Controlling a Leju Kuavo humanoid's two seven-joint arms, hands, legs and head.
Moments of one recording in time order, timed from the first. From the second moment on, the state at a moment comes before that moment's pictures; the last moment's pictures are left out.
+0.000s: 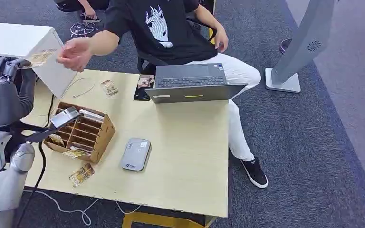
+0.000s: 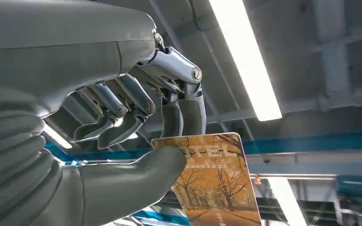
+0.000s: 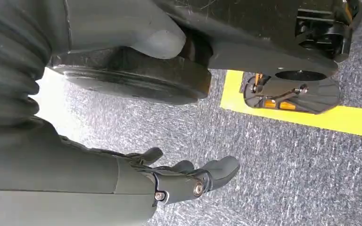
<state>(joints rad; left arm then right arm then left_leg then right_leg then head) -0.40 0.39 -0.06 -1.66 -1.23 0.69 -0.10 -0.06 0.18 -0.15 -0.19 0.32 -0.24 0.17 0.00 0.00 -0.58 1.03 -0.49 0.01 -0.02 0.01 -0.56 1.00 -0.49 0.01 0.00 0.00</state>
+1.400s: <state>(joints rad) -0.64 0.45 -0.04 -1.08 -1.51 0.69 0.18 -0.06 0.18 -0.15 -0.19 0.39 -0.23 0.16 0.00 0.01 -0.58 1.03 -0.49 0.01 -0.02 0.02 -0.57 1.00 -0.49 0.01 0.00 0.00</state>
